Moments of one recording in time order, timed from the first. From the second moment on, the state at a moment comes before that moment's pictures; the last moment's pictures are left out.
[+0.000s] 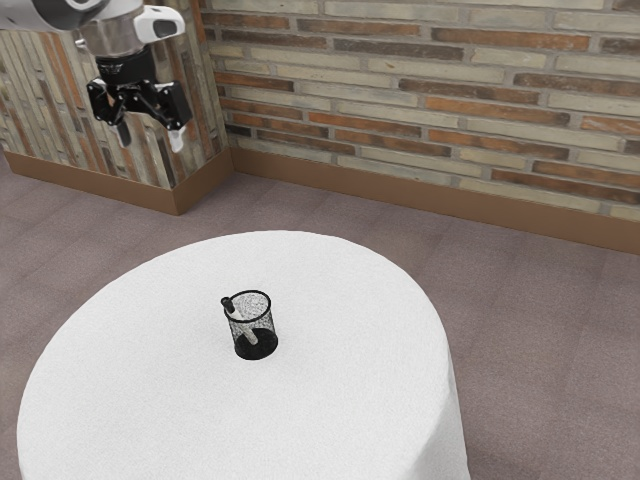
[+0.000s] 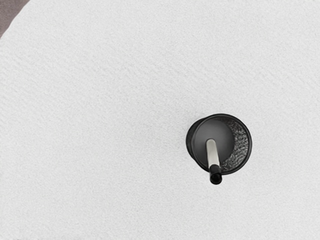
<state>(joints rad) 1.55 -0.02 -1.45 -1.51 -0.01 1.54 -0.07</state>
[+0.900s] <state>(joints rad) 1.94 -0.82 -1.70 -1.88 -0.66 2.01 -0.71</state>
